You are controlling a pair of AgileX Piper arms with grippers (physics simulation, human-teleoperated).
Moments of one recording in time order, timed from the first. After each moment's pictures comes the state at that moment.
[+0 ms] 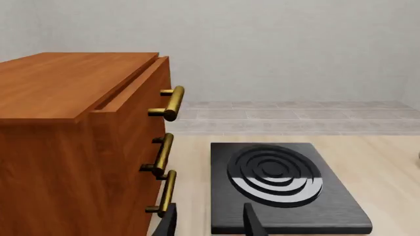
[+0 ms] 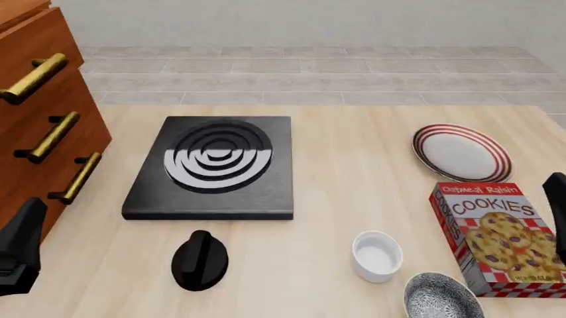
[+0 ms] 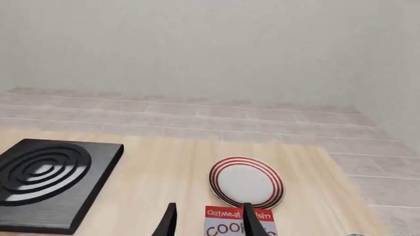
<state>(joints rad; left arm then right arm) 0.00 0.00 0.00 0.00 0.00 0.01 0.05 -0.20 0.18 -0.06</state>
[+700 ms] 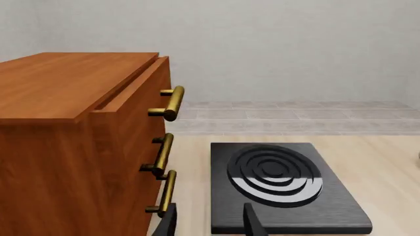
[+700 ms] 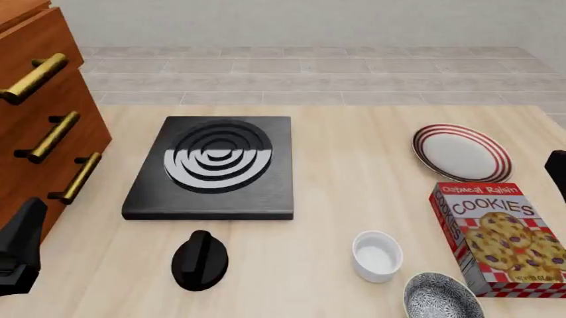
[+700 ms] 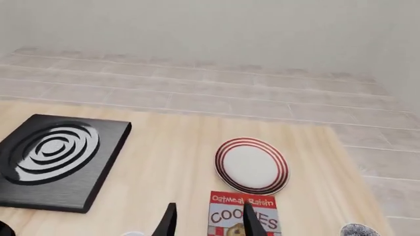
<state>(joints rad) 0.00 0.00 0.00 0.00 0.00 0.05 0.23 -0.43 0.40 -0.06</state>
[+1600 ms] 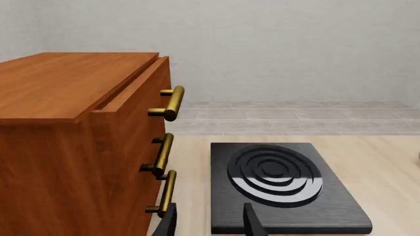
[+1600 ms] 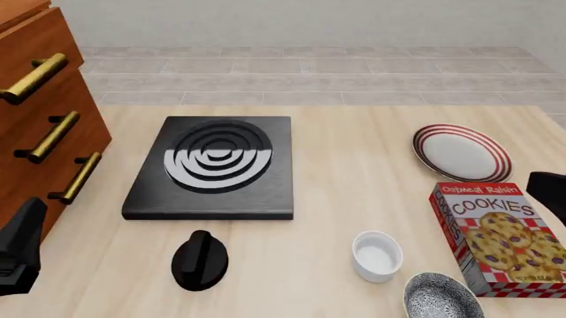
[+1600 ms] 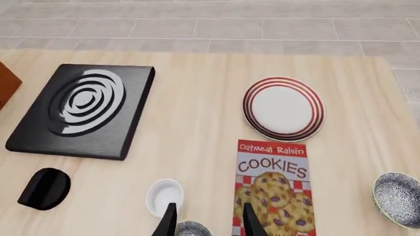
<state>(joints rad) 0.00 0.00 0.00 0.00 0.00 0.15 0.37 -0.63 0.79 0.08</state>
